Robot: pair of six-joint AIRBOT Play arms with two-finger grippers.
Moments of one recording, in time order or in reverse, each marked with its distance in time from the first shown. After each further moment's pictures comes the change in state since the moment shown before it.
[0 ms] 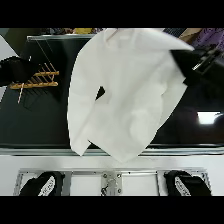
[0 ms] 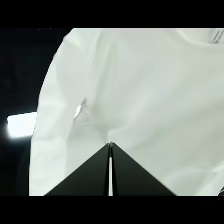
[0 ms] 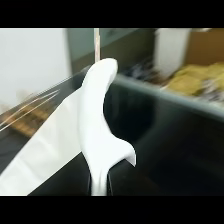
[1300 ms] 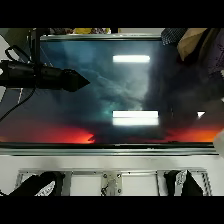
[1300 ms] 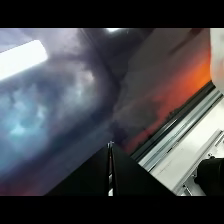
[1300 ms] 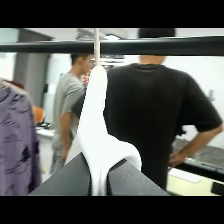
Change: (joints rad) left arm -0.379 -0.185 0.005 0.002 0.001 -0.004; right arm -0.961 0.161 0.008 -0.361 0.698 0.093
